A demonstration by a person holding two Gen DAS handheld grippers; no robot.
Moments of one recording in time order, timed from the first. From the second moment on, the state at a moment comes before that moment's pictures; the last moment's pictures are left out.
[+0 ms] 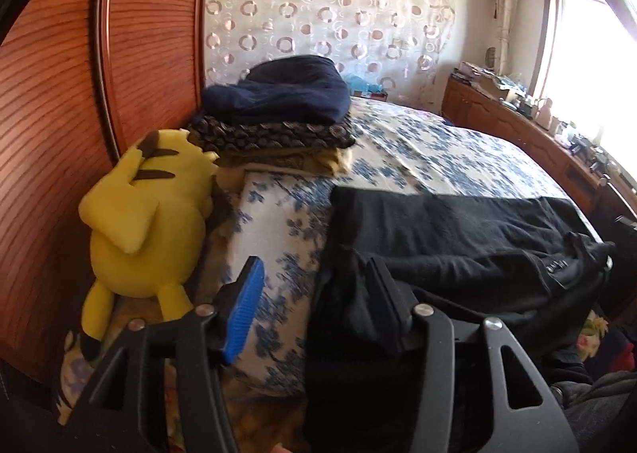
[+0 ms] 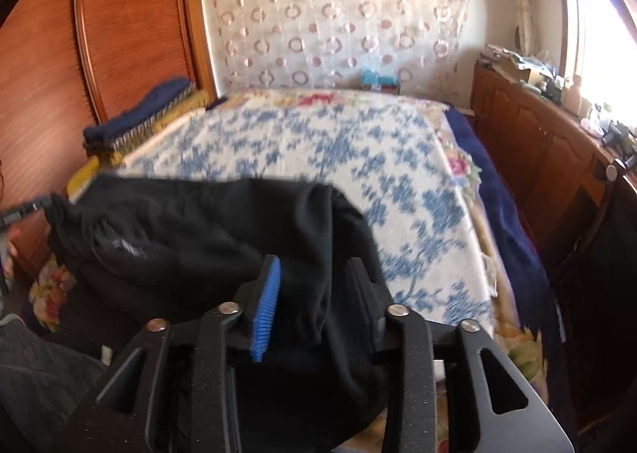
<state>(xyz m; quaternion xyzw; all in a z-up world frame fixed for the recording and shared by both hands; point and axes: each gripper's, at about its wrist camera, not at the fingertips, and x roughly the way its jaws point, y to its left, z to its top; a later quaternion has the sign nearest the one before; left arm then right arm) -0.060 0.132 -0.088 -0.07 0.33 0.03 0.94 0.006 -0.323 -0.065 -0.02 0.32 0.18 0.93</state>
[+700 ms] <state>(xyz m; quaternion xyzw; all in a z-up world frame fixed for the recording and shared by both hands) 0.055 0.112 -0.095 0.00 0.41 -0.04 0.91 0.109 -0.278 -0.093 -0.10 0.35 0.19 0.91</state>
